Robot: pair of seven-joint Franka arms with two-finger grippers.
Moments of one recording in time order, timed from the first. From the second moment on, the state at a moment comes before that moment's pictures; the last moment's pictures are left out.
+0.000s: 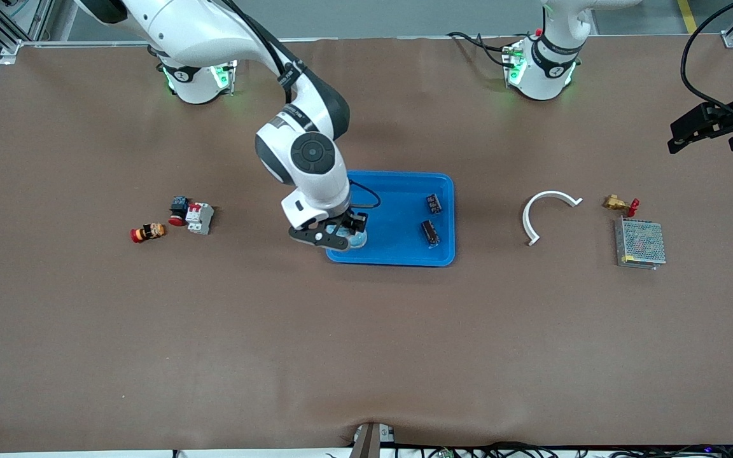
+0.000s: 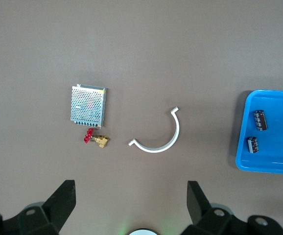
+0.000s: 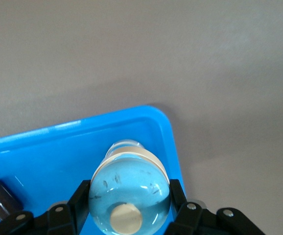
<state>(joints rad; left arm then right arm) -0.02 -0.04 -0.01 -1.54 0.02 1.47 -0.04 0.52 0.60 0.24 -1.58 -0.12 2.18 1.05</state>
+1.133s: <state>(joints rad) -0.02 -0.04 -0.01 -1.54 0.02 1.47 -0.04 0.66 0.60 0.24 -1.76 -0.12 2.41 1.17</state>
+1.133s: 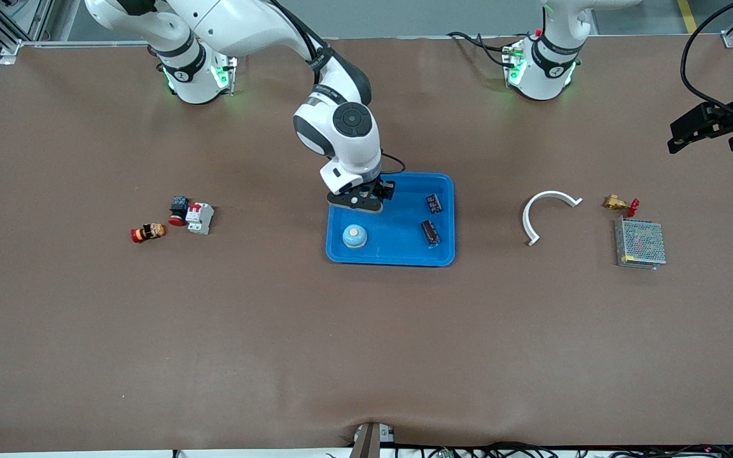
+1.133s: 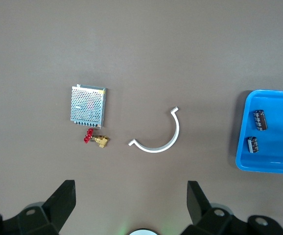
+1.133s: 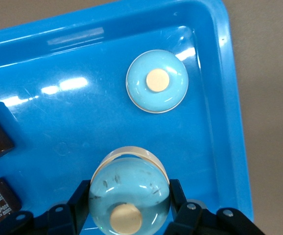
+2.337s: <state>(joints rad) -0.03 -0.04 -0.02 -1.54 0.02 1.47 -0.04 0.67 0.65 0.21 -1.81 -0.16 2.53 1.18</state>
